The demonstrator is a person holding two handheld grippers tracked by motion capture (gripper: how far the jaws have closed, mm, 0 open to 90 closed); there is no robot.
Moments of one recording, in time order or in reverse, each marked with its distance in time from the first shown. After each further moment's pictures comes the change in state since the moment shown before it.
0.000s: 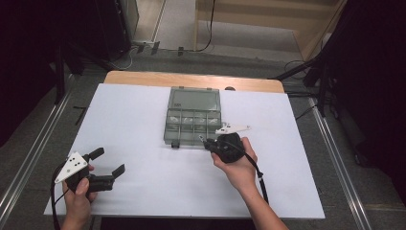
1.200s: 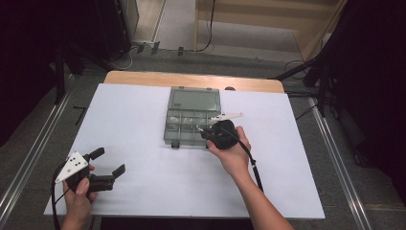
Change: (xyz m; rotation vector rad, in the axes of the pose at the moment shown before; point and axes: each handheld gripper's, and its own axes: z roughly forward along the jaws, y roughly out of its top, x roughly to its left) left arm 0.000 0.000 0.001 0.000 -0.005 0.001; right arm -0.015 0.026 0.029 0.018 -0.020 0.031
